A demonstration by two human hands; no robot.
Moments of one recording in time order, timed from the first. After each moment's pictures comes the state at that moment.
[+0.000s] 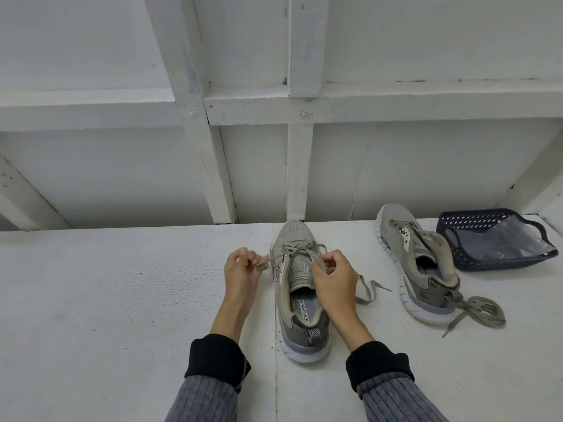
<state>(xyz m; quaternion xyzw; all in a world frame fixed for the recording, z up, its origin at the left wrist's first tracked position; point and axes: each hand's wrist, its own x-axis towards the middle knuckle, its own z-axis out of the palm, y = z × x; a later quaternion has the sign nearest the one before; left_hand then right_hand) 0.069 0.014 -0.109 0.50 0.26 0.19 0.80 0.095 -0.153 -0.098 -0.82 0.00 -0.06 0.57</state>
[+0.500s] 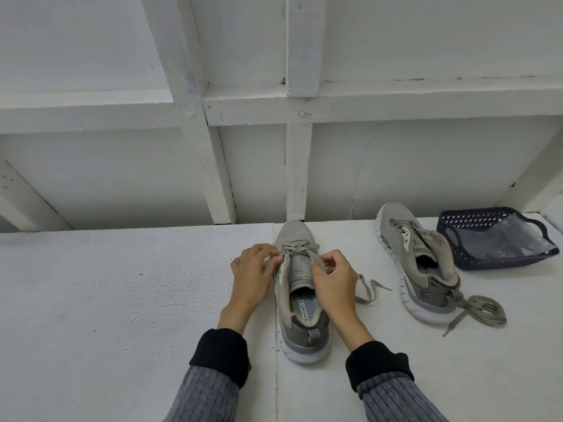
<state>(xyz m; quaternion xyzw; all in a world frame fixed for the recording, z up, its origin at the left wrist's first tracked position) 0.072 0.014 -0.121 0.91 0.11 0.17 0.37 0.095 -0.153 -0.099 -0.82 0.00 -0.06 0.58</state>
